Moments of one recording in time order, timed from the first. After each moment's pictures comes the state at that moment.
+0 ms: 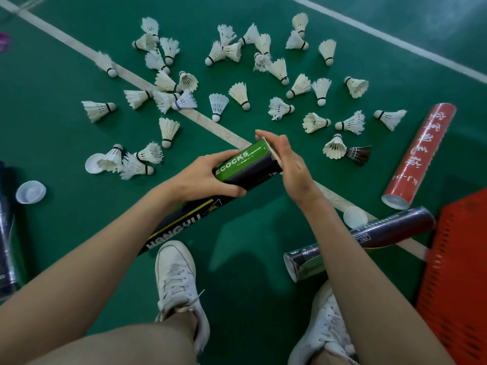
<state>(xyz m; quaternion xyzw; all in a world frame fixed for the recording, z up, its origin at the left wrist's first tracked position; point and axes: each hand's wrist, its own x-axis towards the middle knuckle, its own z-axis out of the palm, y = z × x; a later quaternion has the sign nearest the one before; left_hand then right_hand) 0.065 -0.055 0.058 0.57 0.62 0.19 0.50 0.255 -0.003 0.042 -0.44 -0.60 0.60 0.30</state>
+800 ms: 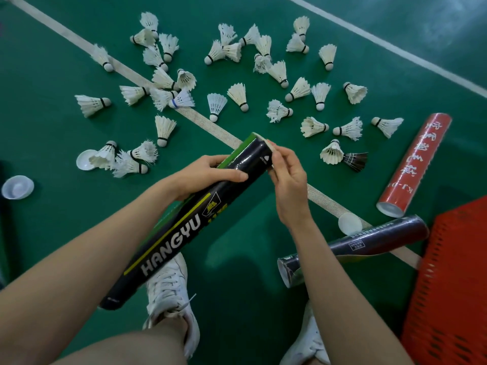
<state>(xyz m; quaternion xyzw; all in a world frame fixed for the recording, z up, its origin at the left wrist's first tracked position) 0.069 -0.042 0.052 0.42 0.62 0.22 0.62 0.249 -0.019 0.027 -0.45 -0.43 0.64 0.45</state>
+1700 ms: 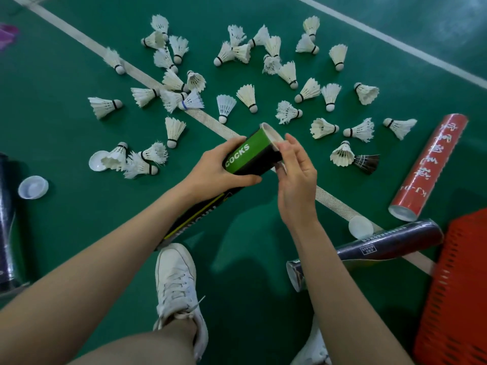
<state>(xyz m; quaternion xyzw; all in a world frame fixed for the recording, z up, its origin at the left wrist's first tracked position) 0.074 -0.043 0.052 0.55 0.65 0.31 0.42 0.227 -0.022 0.052 -0.46 -0.35 0.64 0.50</state>
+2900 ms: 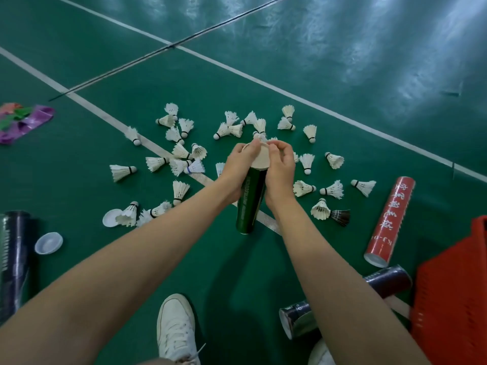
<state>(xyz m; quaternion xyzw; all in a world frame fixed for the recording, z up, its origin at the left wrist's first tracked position) 0.112 0.027 0.174 0.27 0.58 0.53 0.56 0.186 0.046 0.156 -0.47 -0.39 0.58 0.54</state>
